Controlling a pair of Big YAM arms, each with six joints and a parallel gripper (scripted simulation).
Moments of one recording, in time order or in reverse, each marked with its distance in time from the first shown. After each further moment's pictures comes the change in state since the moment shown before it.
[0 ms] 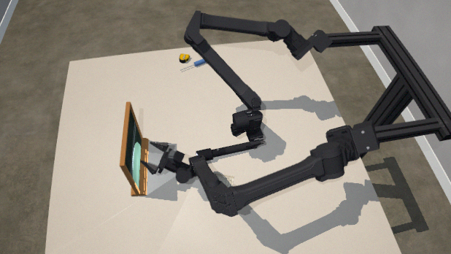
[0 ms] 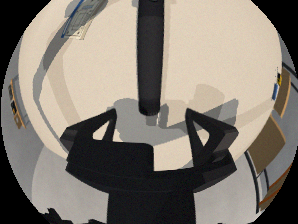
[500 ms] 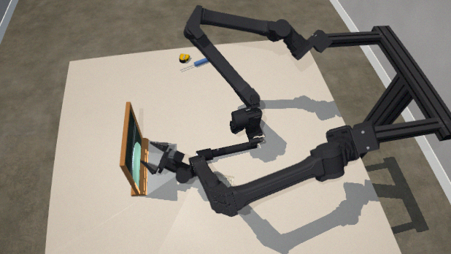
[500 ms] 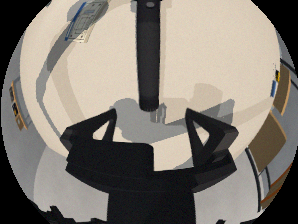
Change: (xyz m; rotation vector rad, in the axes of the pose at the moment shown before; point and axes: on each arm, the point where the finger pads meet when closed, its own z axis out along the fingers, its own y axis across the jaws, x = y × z) left arm 0.000 0.000 0.000 0.000 0.000 0.000; right arm -0.005 -0.002 -0.019 -0.002 0.002 0.021
